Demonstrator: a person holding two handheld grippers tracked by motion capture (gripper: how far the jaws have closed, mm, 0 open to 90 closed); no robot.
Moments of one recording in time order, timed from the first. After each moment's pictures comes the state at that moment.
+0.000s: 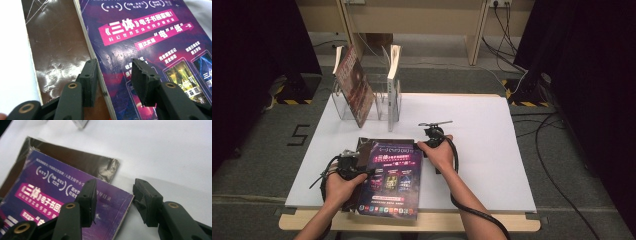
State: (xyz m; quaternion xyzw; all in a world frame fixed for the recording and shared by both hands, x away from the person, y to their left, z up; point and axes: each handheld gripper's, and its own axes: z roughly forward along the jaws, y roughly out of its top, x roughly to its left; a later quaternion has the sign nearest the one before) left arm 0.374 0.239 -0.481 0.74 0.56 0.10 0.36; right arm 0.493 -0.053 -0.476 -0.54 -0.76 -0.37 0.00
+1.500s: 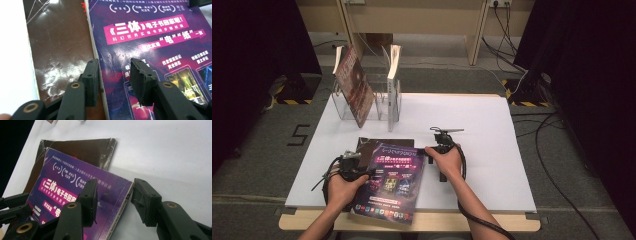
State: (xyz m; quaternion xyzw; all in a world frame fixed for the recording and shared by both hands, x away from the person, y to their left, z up) left arm 0.370 0.232 -0.481 0.74 0.56 0.12 0.36; right arm 0.472 -0.078 -0.483 -0.57 -0.72 -0.39 0.07
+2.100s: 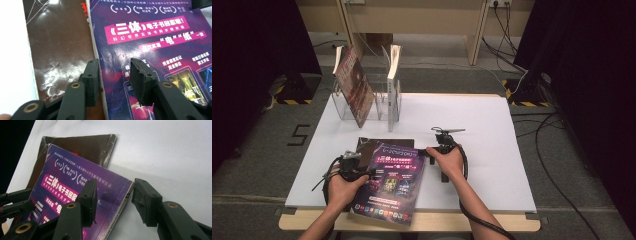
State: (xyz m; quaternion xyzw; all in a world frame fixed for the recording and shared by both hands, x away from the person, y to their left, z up) left arm 0.369 0.232 -0.481 0.74 0.56 0.12 0.36; right arm 0.471 -0.082 -0.482 -0.58 -0.72 -0.38 0.08
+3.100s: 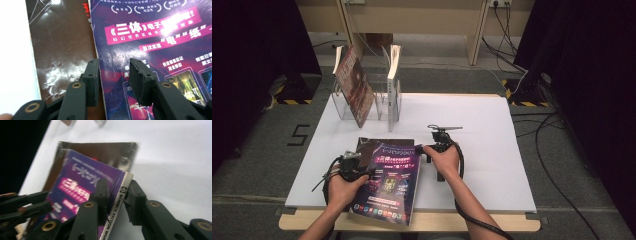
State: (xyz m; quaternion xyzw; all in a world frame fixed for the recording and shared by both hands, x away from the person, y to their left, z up) left arm 0.368 0.231 -0.480 0.74 0.56 0.13 0.35; right arm 0.464 -0.068 -0.458 -0.56 -0.72 -0.41 0.09
